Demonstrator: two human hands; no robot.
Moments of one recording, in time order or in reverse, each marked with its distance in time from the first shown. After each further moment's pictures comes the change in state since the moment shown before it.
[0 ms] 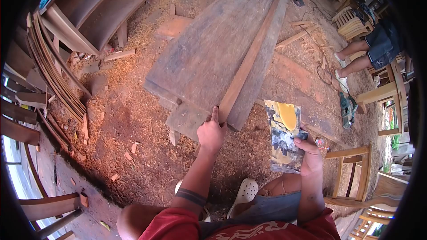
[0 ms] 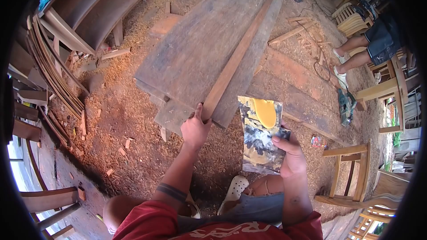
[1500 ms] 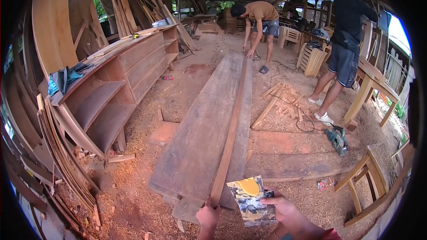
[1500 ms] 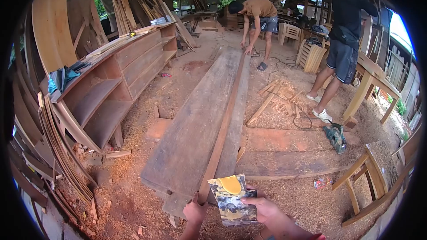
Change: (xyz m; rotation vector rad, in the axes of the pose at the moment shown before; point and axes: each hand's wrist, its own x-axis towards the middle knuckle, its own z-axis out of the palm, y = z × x) left_hand -0.001 -0.007 0.010 0.032 0.200 0.079; right_hand 0.003 -0.008 0.017 0.120 -0.186 0.180
